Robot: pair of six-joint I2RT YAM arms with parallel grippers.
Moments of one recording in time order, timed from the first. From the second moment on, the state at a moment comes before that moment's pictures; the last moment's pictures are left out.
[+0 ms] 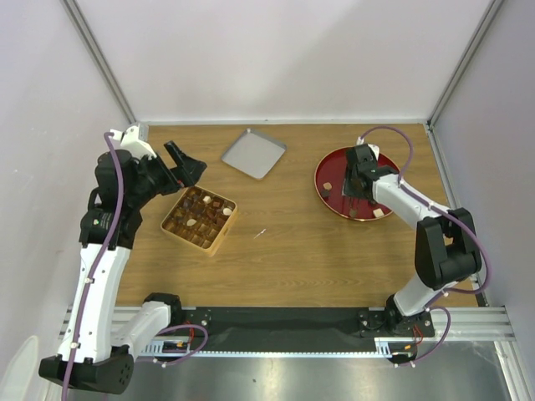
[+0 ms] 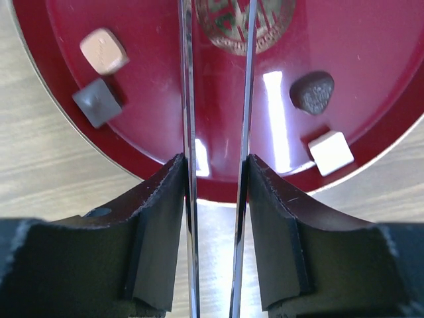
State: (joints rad) left arm -0.09 0.91 1.20 -0.62 0.26 -0.48; right arm 0.32 1.61 1.13 -0.48 0.31 0.41
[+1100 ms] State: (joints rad) left arm -0.09 0.91 1.24 -0.64 0.24 -0.48; right arm 0.30 1.54 1.15 -0.48 0.23 0.39
